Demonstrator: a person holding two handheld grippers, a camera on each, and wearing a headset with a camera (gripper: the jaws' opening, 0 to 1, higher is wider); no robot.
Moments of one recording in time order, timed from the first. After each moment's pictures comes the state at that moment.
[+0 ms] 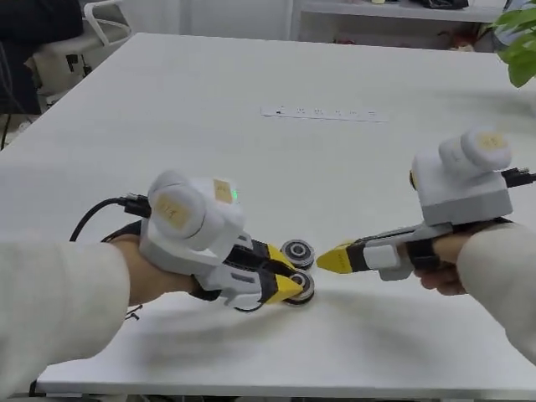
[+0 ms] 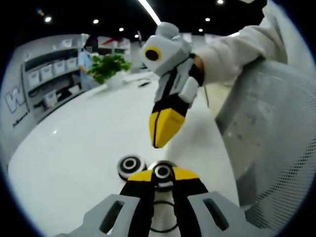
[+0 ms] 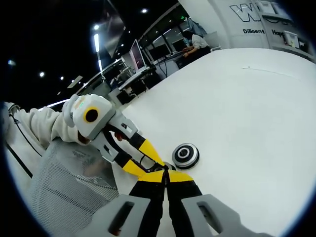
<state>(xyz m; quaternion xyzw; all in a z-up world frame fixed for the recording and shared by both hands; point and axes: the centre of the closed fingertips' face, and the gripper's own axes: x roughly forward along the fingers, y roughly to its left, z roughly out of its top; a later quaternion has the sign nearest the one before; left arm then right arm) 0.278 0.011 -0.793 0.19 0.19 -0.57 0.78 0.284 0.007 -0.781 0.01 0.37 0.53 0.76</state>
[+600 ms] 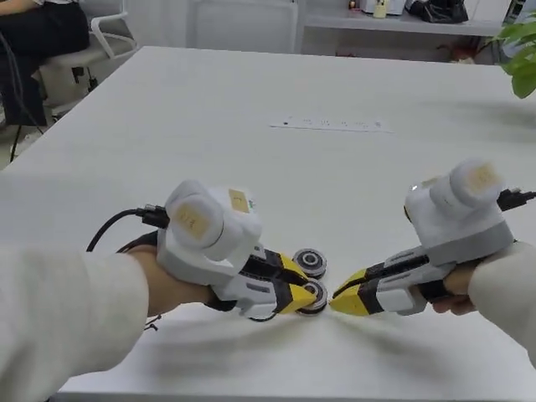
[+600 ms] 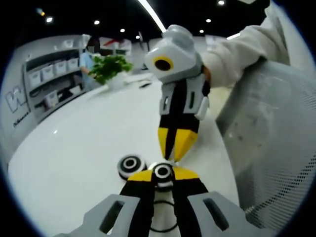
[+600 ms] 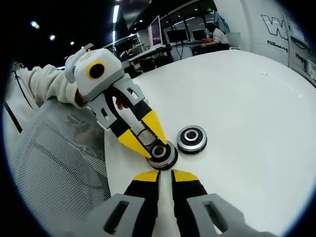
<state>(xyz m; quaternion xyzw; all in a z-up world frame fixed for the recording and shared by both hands) 0.278 0.013 -0.792 0.18 0.19 -0.57 0.78 0.271 0.005 -0.808 -0.11 0.36 0.56 0.74</state>
